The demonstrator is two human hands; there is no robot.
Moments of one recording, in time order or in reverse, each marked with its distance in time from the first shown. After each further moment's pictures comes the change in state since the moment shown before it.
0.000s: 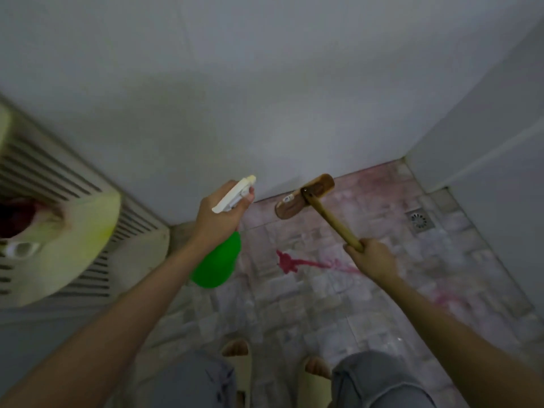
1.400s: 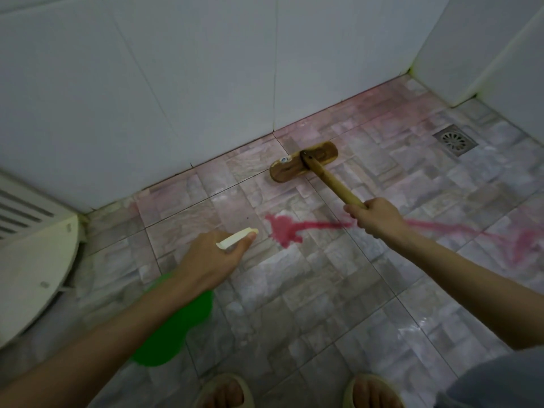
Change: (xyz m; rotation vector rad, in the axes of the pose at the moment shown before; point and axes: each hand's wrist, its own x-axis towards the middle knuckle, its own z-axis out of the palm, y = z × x) left_hand -0.043 -0.302 0.148 0.333 -0.340 -0.078; right_hand 0.118 0.110 0.215 0.325 0.091 0.154
